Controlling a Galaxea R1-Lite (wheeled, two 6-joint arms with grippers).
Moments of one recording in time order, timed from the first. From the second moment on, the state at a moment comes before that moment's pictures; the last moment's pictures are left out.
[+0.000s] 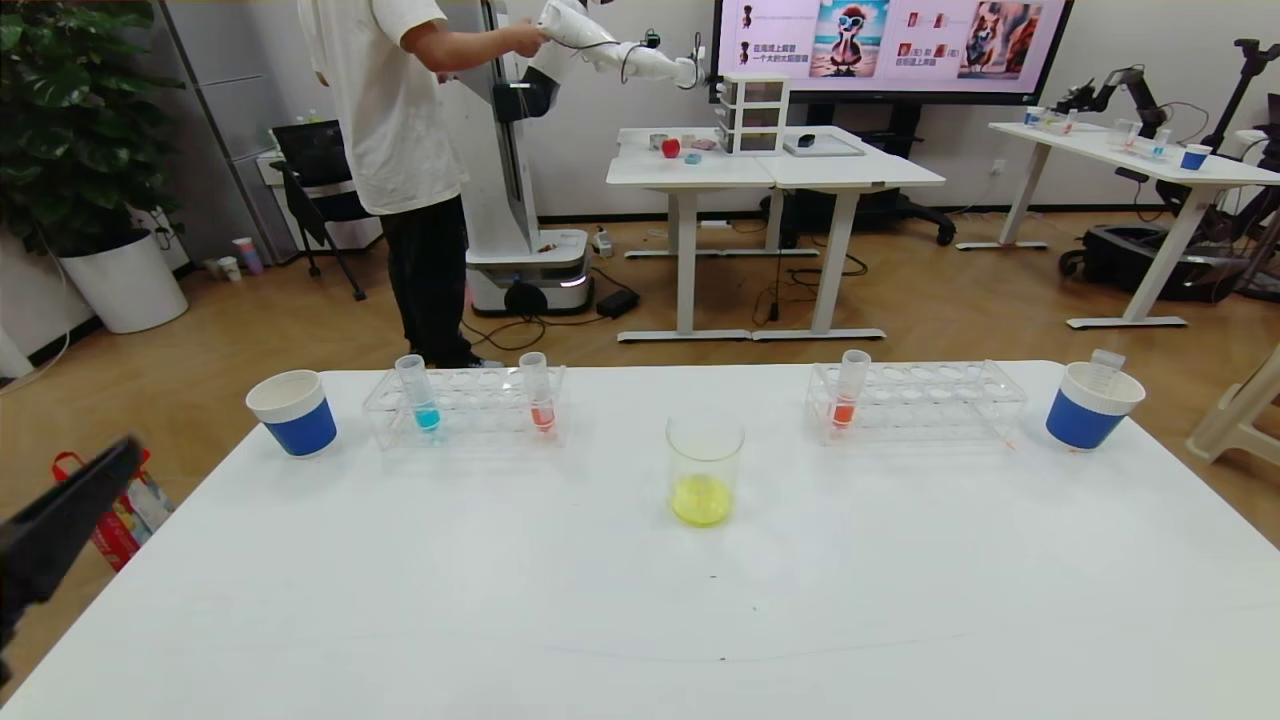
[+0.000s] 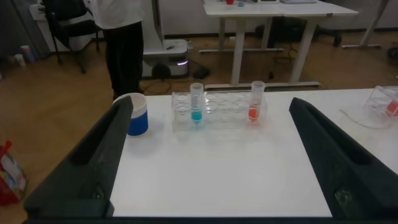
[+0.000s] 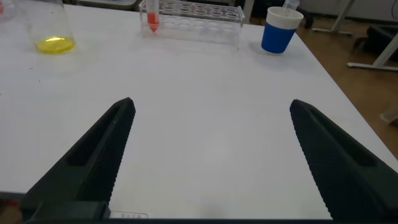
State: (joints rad) left arm -0.03 0.81 -0.34 -0.56 0.00 0.01; right arm 0.01 0.00 0.00 0.01 0.01 -0.06
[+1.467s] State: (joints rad) left arm -0.45 2.13 -0.59 -1.48 0.38 -0.02; right arm 0.01 0.00 0.00 0.01 0.01 -0.06
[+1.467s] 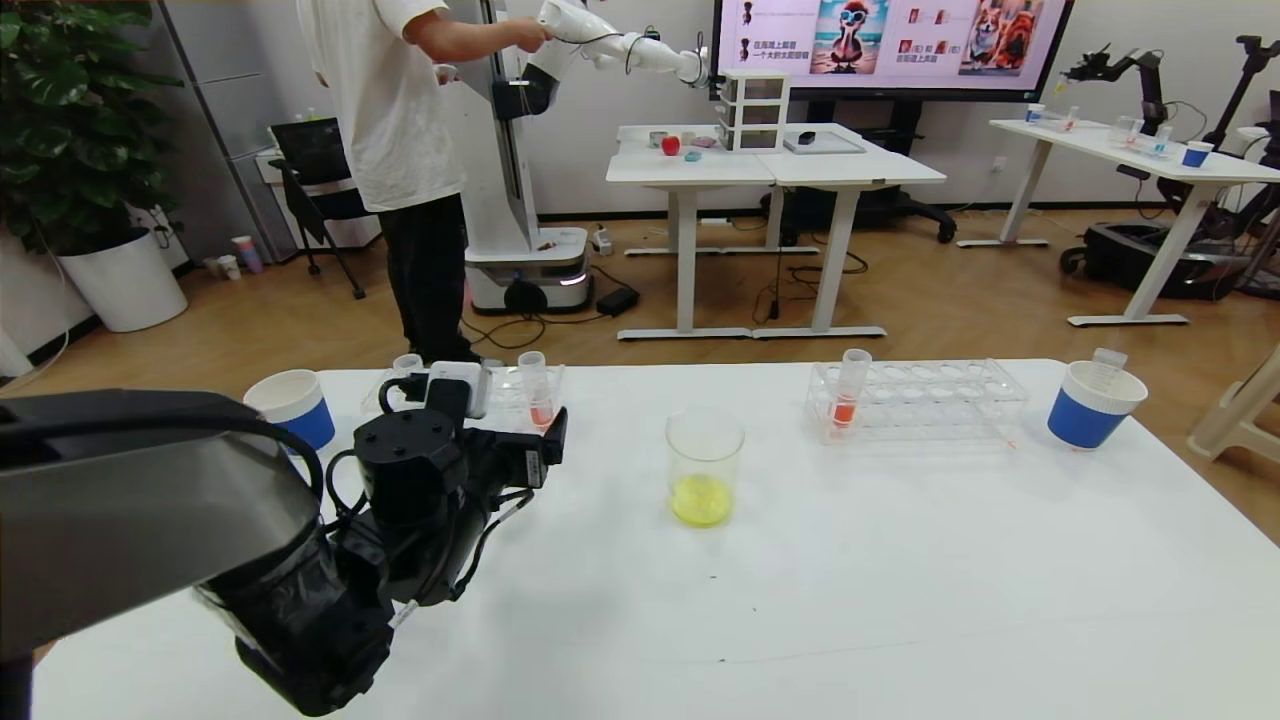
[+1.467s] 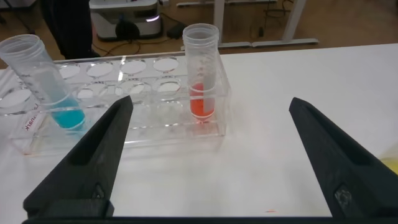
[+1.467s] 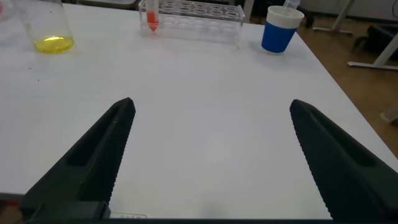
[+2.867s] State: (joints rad) left arm -0.38 2.41 -0.99 -1.49 0.38 -0.02; right arm 0.01 0.00 0.00 0.01 0.01 -0.06
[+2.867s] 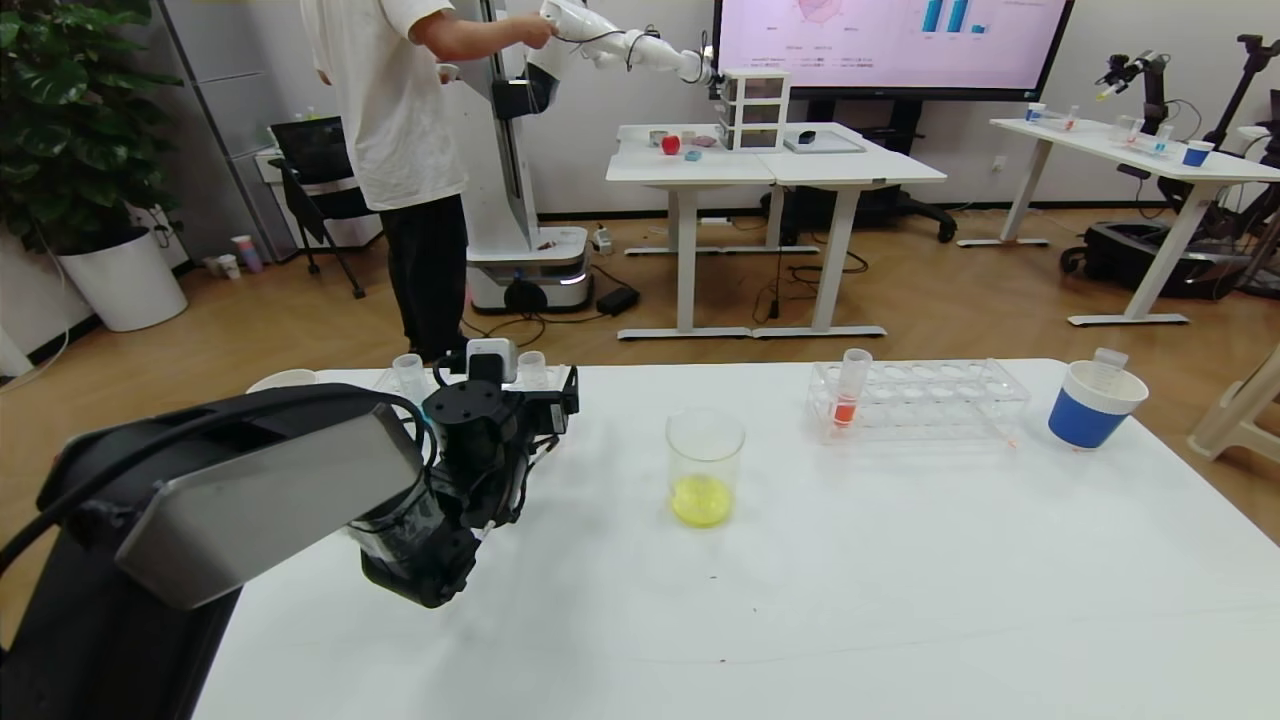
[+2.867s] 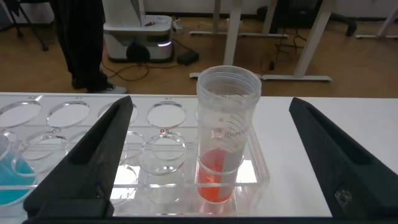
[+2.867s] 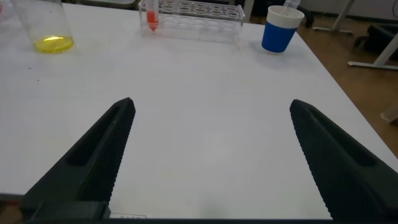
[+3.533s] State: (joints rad) left arm -0.37 2.41 -1.00 -1.49 0.38 -0.03; right arm 0.01 0.00 0.00 0.01 0.01 -0.06
